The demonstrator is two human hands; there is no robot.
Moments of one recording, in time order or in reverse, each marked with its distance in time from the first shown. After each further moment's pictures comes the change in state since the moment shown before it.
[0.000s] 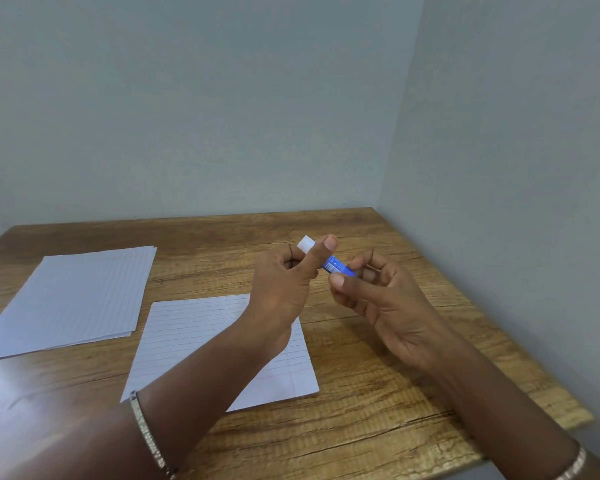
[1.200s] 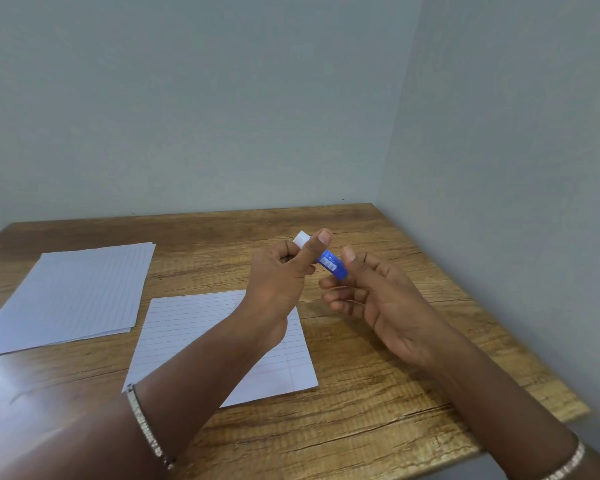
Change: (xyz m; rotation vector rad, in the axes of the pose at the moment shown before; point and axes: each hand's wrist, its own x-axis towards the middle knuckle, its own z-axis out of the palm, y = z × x) left_hand 0.005 -0.004 -0.003 0.006 0.001 -0.031; right_hand -0.001 0.000 0.003 -0.031 0.012 0.105
